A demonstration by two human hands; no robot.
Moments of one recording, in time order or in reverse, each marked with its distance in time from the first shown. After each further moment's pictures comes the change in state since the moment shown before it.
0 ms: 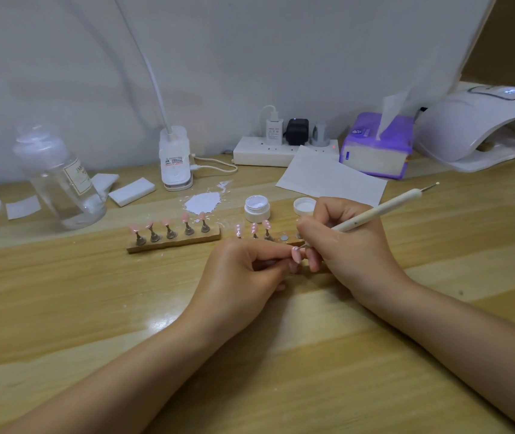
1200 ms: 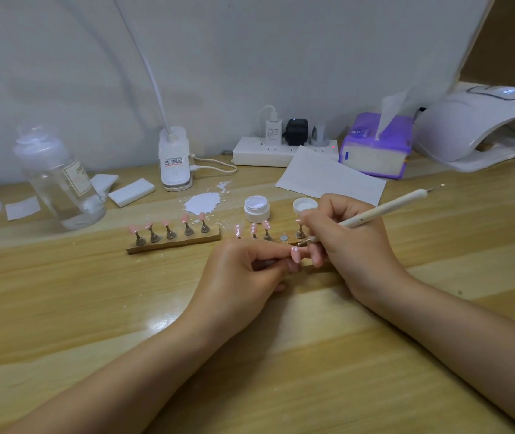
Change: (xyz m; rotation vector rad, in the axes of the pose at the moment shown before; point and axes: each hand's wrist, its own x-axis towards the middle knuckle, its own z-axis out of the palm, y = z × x) left_hand 0.000 0.000 0.001 0.005 0.008 0.017; right_hand 0.004 0.003 -0.002 0.042 0.051 0.023
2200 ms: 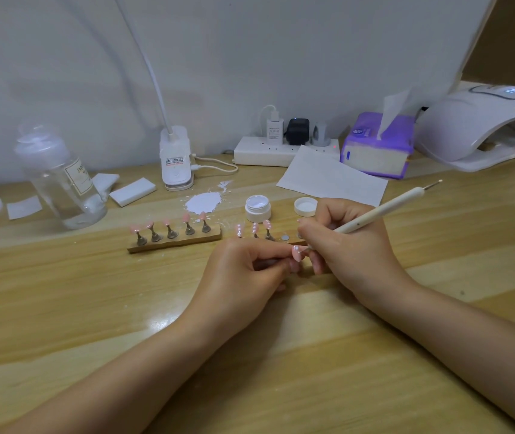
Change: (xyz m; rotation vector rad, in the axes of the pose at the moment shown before) left_hand 0.000 0.001 0.000 -0.008 -0.013 -0.005; right_hand -0.007 -0.005 0.002 -0.077 -0.079 -0.053
